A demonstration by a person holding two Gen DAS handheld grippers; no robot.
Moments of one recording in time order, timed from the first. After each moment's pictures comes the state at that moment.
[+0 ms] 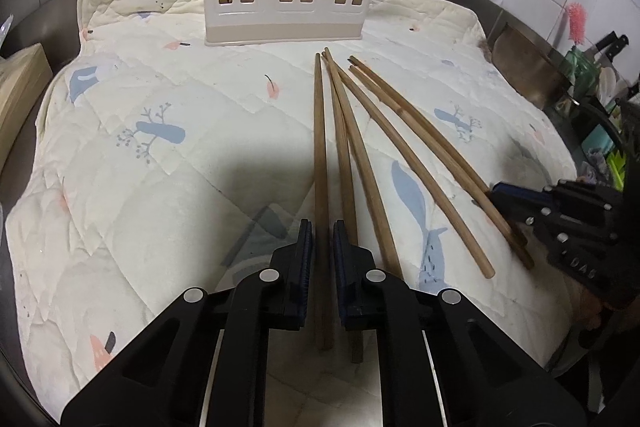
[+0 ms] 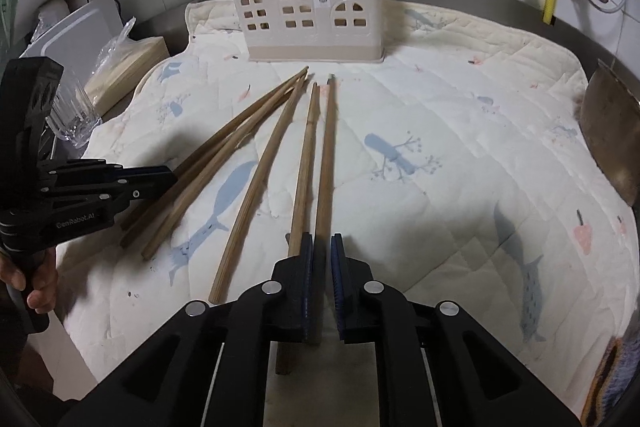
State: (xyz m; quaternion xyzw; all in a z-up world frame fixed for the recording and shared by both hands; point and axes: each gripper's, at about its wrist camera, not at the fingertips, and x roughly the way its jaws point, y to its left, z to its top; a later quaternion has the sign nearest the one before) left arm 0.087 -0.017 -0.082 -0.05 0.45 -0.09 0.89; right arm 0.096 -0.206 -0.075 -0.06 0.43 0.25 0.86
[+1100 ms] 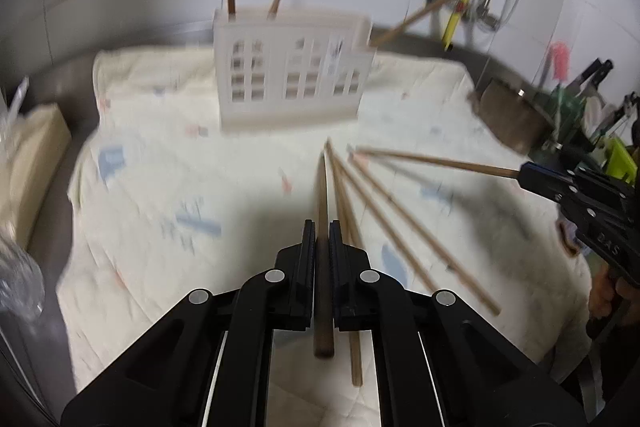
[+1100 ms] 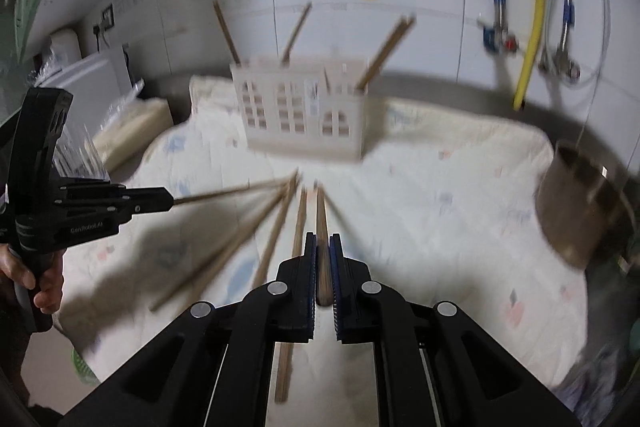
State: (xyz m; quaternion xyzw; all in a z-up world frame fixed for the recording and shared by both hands) left arm 0.092 -0.002 -0.004 -0.04 0.37 -0.10 0.92; right arm 0.094 -0.216 0.015 -0.07 0.32 0.24 0.91
